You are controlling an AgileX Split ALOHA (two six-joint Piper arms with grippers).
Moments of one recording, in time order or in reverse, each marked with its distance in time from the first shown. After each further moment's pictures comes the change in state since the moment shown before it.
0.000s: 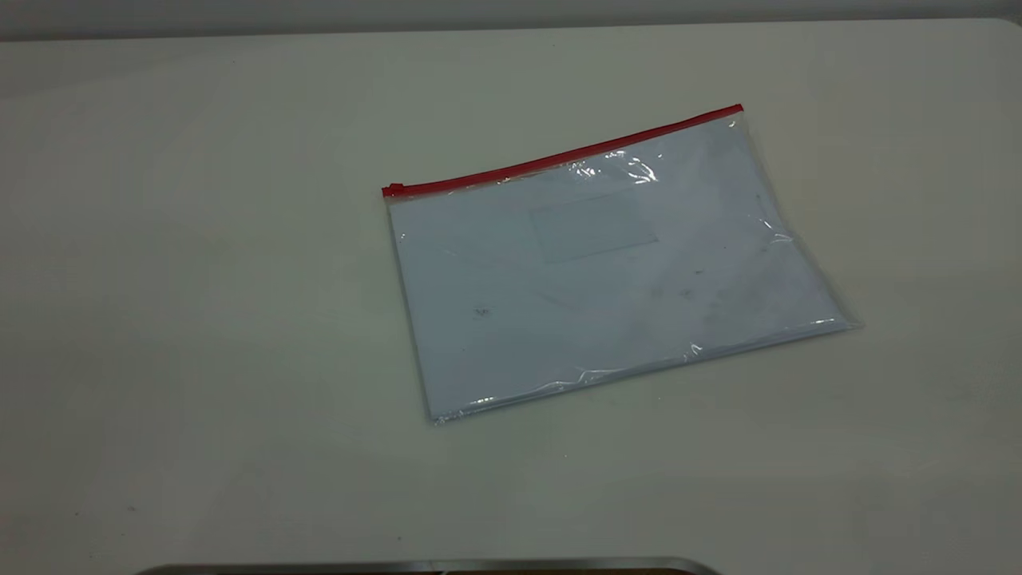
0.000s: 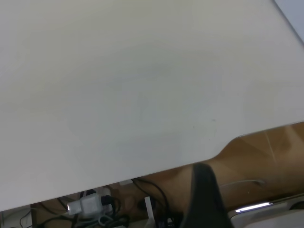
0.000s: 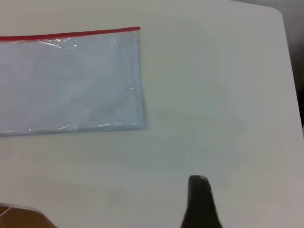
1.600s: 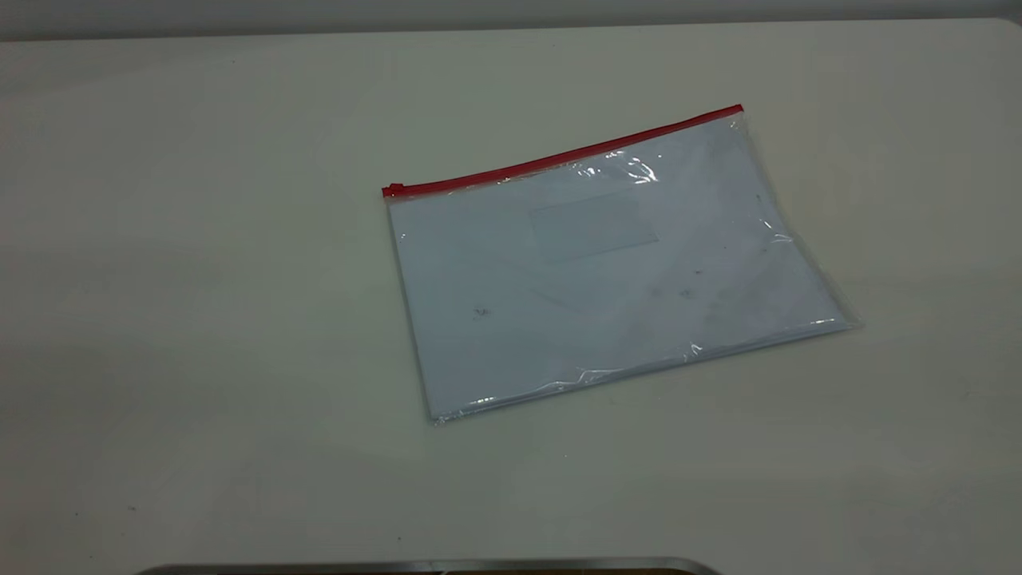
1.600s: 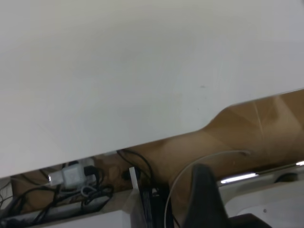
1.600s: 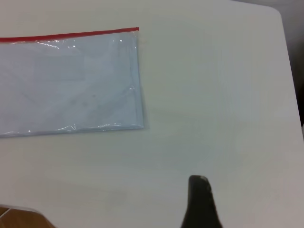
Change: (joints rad) left arm 0.005 -0.013 0.157 -0.029 -0.053 -0.031; right arm 0.000 0.000 0.001 -0.002 -0.001 0.006
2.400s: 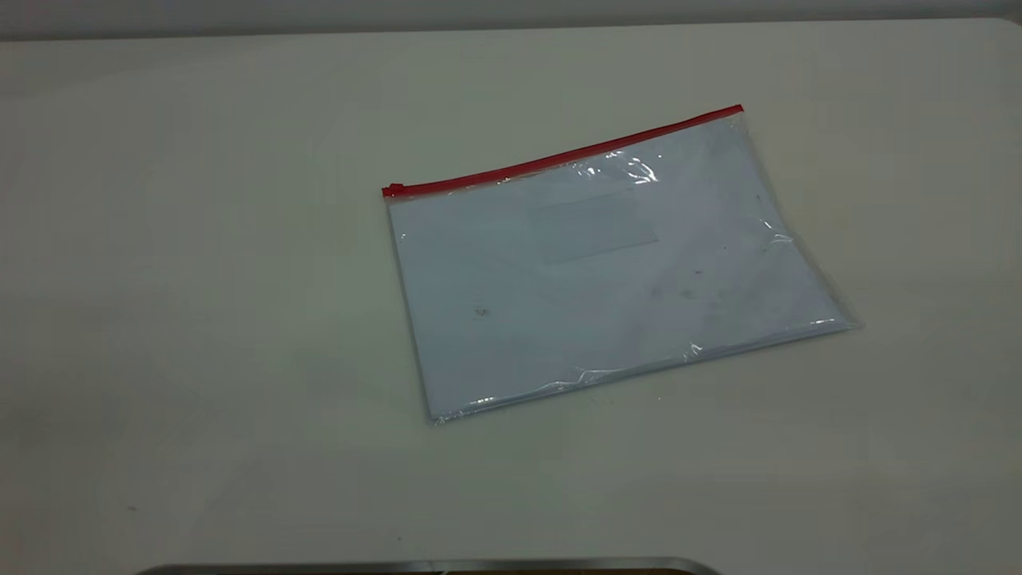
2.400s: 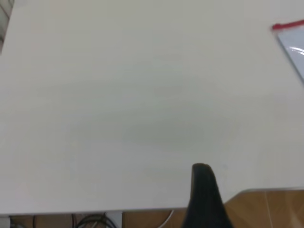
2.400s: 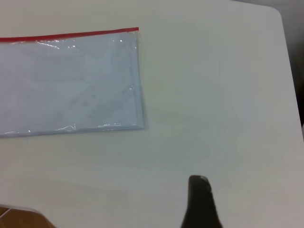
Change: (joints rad) left arm 0.179 -0.376 0.000 -0.002 0.015 -0.002; right arm 0.000 0.000 0.000 0.000 0.000 0.000
